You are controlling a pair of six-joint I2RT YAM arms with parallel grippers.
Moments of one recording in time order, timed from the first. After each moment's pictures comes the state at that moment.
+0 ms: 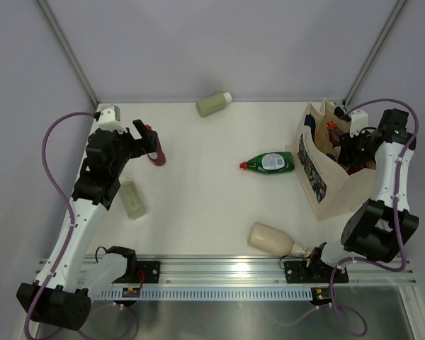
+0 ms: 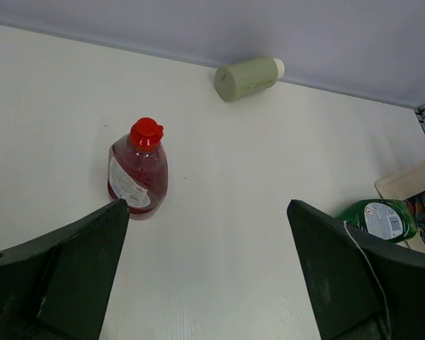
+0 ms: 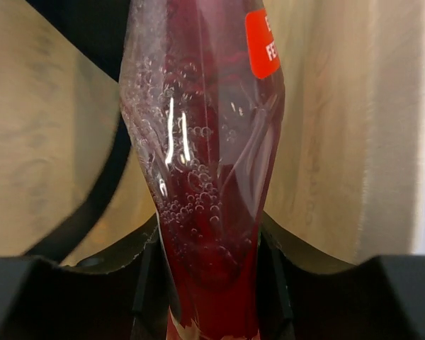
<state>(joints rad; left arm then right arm) -0.19 0.94 0.98 -0.26 -0.02 -0.35 -0.44 1.47 1.43 -0.99 -0.43 -0.71</state>
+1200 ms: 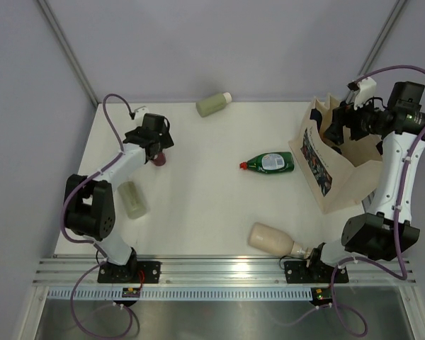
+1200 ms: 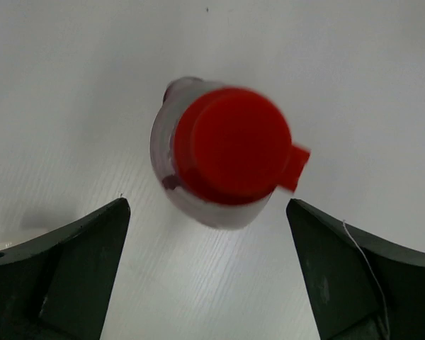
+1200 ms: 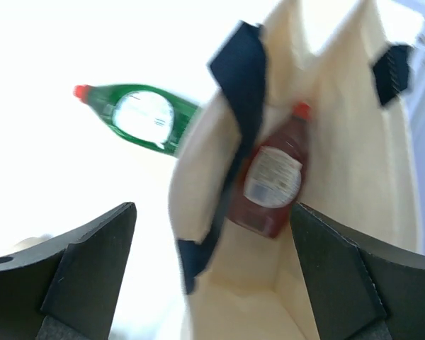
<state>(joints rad) -0.27 1.60 1.15 -0.37 -0.43 -0.57 -0.37 1.50 1.79 -1.14 -0.62 -0.59</state>
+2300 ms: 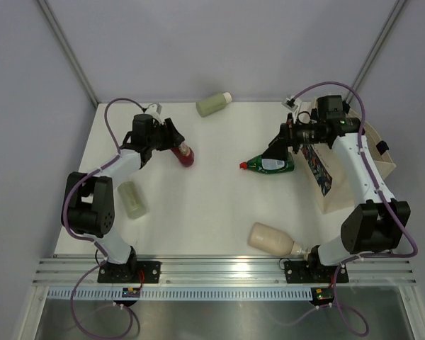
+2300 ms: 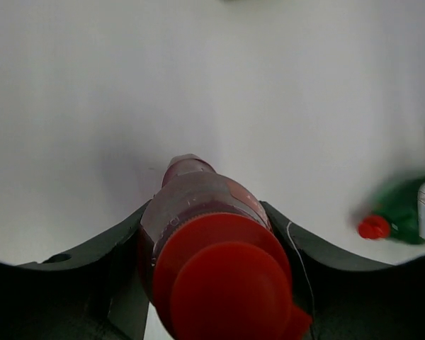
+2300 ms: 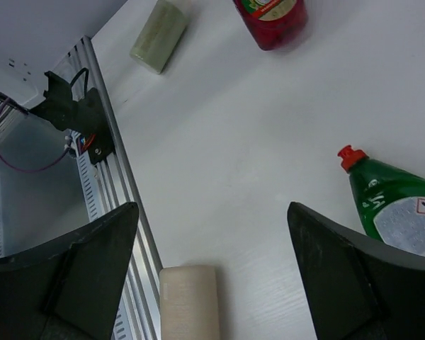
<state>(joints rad) -0.19 1.66 1.07 0.06 0.16 -0.43 0.02 1.48 1.46 -0.92 -1.09 -0.38</state>
